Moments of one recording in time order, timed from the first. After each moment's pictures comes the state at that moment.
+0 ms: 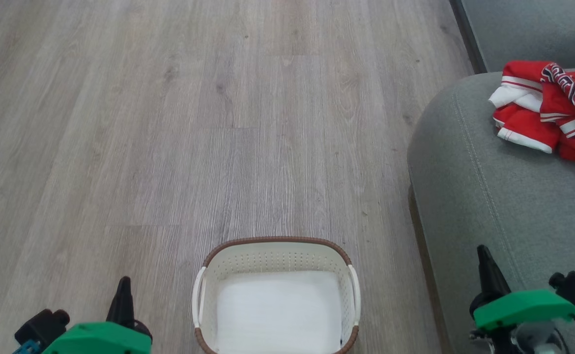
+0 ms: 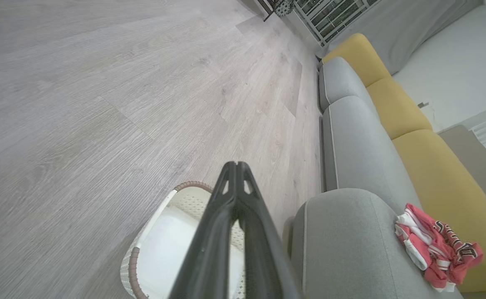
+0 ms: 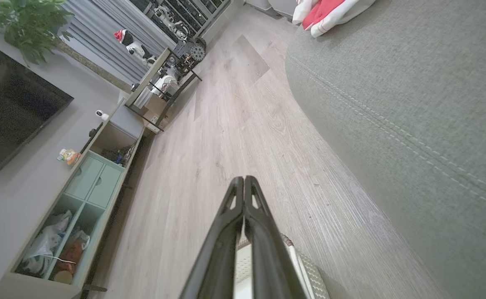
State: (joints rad) left arm 0.10 0.06 -0.05 0.26 -0.87 0.03 -0.09; right arm 0.01 -0.05 -0.06 0.34 0.83 0.13 -0.09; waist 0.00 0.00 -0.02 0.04
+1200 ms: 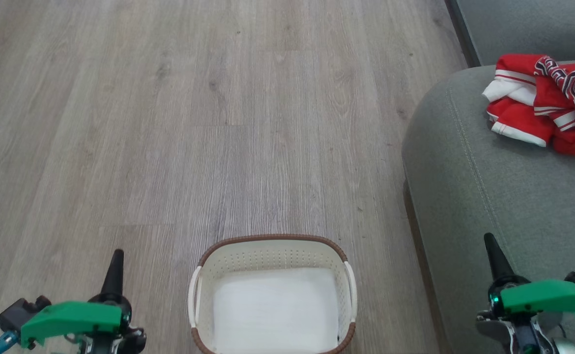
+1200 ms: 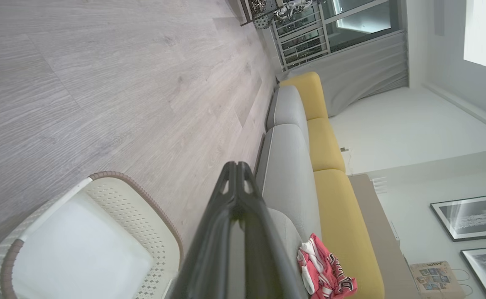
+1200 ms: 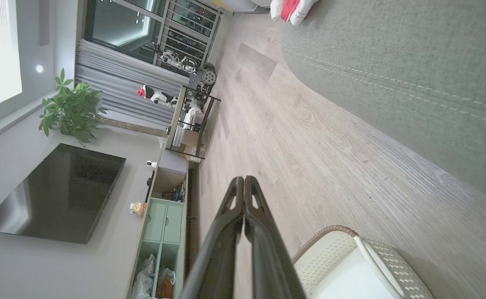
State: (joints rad) left arm 0.02 0.06 0.01 0.27 -1.24 -0.05 0.01; right arm -0.01 -0.05 -0.10 0.32 1.22 0.13 0.01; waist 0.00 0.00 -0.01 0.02
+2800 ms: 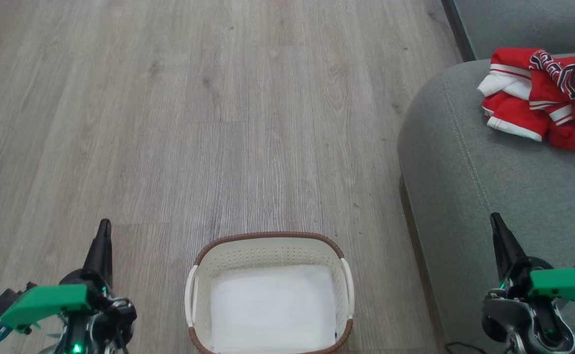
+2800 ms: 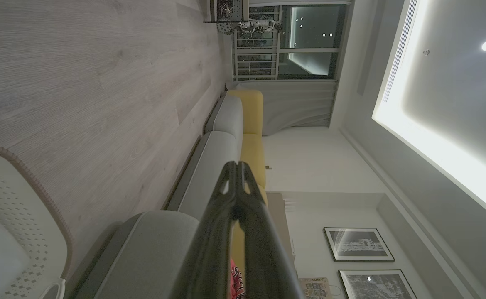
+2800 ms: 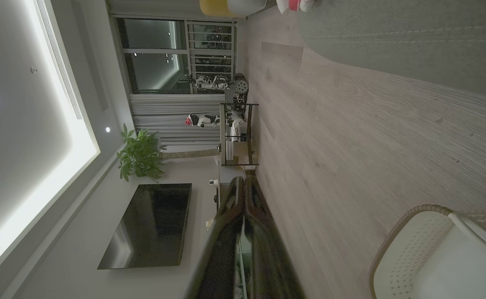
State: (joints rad) left arm -0.06 0.04 0.08 0.27 -1.61 -0.12 0.10; right arm -0.06 -0.05 -0.13 0.28 1.60 0.13 0.11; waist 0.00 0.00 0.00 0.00
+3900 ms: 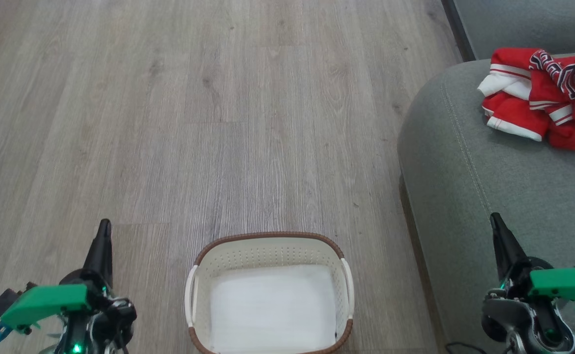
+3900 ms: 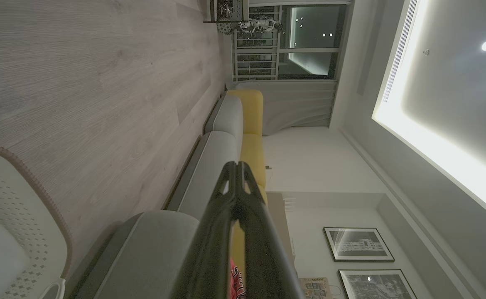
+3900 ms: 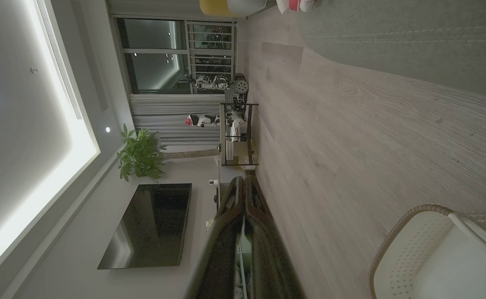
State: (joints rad) left arm -0.06 0.04 0.08 0.27 -1.61 -0.12 0.11; right arm -0.06 -0.05 -0.13 0.28 1.60 0.13 0.11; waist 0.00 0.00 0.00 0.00
